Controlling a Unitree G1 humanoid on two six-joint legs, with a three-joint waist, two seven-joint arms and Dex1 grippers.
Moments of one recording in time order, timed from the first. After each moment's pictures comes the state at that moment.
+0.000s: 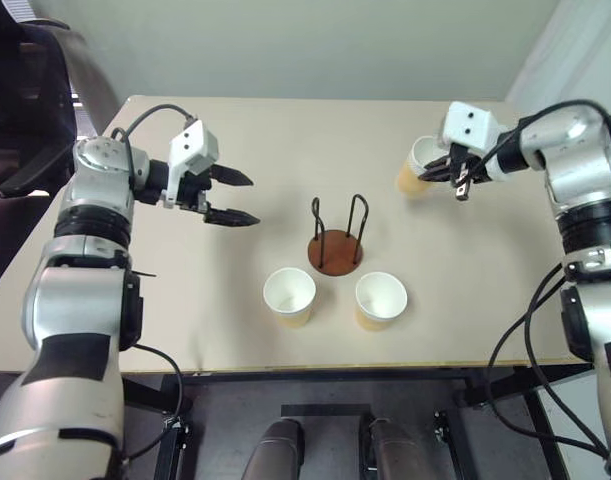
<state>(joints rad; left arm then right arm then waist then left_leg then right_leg) -1.31 0.69 -0.06 1.22 0.04 -0.15 -1.57 -1.23 -0.72 0.22 0.53 -0.16 0.27 1.36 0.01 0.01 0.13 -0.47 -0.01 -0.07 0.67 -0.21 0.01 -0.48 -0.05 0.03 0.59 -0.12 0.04</state>
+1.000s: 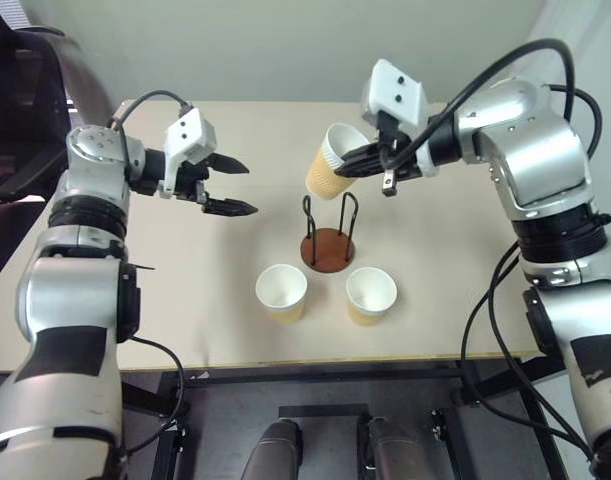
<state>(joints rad) -1.36 0.70 -0.06 1.27 0.07 -0.19 -1.51 -1.27 -0.56 0.31 0.11 0.08 0.74 1.24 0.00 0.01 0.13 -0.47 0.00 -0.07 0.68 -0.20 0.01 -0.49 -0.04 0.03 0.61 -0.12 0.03</state>
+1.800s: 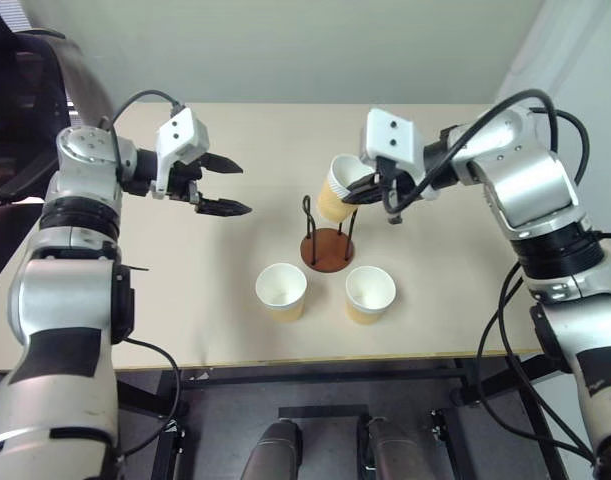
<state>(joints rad) -1.36 0.72 -0.05 1.27 0.07 -0.20 -1.52 -1.19 -0.61 0.39 0.08 0.04 0.63 1.28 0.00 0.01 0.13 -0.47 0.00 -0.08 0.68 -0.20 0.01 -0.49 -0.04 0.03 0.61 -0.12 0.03</state>
